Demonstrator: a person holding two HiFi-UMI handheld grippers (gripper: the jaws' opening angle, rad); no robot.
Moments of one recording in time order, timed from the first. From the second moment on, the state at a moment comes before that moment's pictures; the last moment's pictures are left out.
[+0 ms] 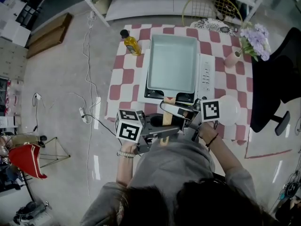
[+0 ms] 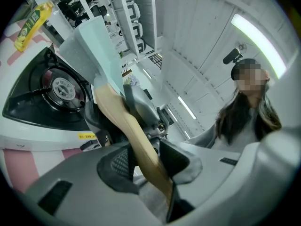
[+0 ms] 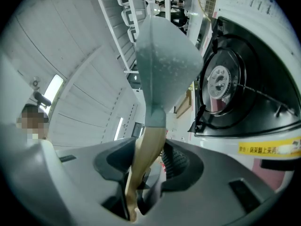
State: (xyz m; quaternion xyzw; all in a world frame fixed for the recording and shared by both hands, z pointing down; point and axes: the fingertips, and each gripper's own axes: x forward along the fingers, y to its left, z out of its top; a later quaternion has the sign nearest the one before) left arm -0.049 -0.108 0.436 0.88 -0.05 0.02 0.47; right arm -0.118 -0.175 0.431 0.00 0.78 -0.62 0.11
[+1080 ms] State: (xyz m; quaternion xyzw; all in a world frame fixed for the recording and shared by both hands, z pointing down) left arm -0.054 -0.108 0.474 0.86 -0.03 0.03 0.50; right arm -0.121 -0.177 0.476 -0.03 0.75 -0.65 0.11
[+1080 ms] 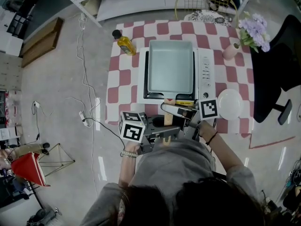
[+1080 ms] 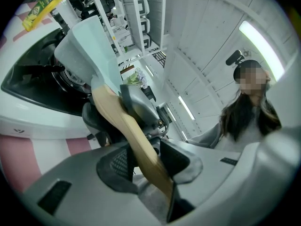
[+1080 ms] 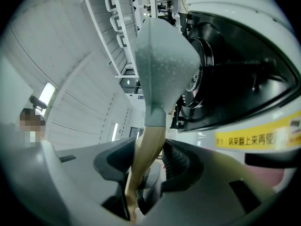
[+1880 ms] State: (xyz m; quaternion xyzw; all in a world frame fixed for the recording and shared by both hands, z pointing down) left arm -0.055 -0.109 0.483 0.85 -0.02 0.02 0.52; right arm -0.123 -0.179 0.490 -0.04 0.73 -0.67 0.12
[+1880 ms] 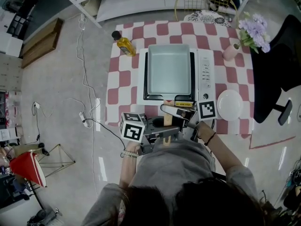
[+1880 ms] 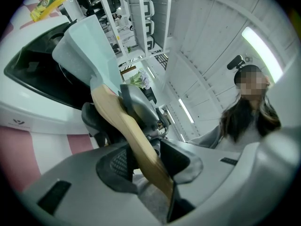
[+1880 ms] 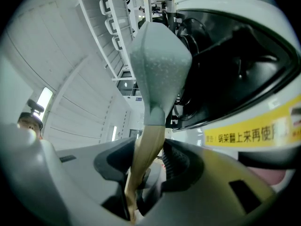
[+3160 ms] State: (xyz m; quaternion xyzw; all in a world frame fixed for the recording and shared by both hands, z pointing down) left arm -0.060 -0.116 0.478 0.83 -0.02 -0.02 0.55; right arm -0.124 -0.184 0.490 -0.04 0.73 -0.67 0.12
